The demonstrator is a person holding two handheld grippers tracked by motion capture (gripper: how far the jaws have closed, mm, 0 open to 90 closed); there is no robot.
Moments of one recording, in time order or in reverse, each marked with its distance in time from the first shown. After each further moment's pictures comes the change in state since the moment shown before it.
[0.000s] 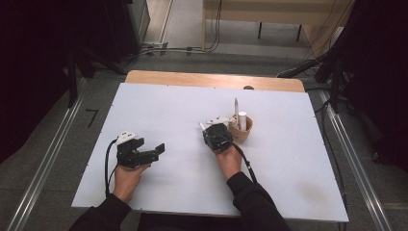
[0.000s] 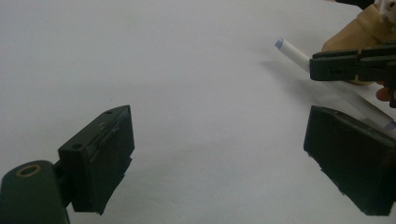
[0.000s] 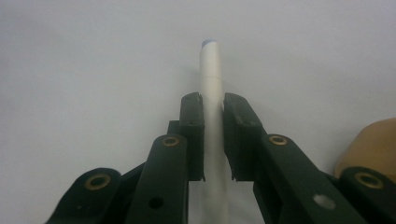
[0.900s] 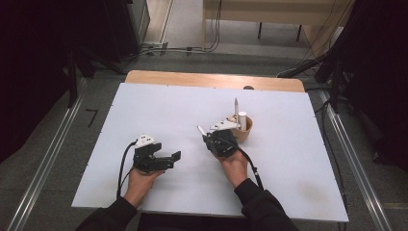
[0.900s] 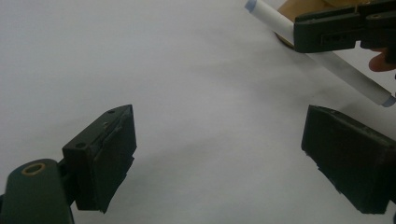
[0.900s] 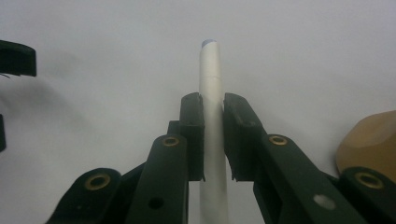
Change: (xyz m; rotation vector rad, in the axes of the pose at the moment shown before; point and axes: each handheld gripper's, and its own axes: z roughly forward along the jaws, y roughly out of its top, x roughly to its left) left arm -0.043 -0.008 0.020 0.074 -0.112 0.077; right arm 0.001 -0.010 -0.036 -0.062 0.099 -0.035
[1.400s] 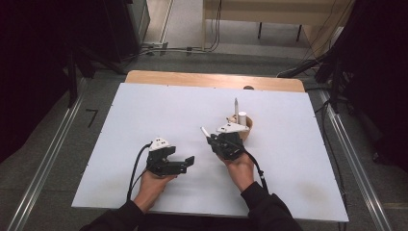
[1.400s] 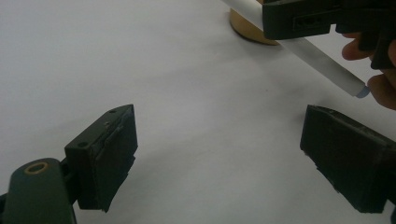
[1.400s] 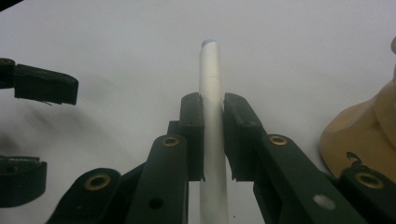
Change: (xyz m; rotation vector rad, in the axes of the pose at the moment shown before) left arm -0.031 0.001 0.017 0.025 -0.086 0.019; right arm -0.006 -0.006 -0.019 -0.032 0.025 0.005
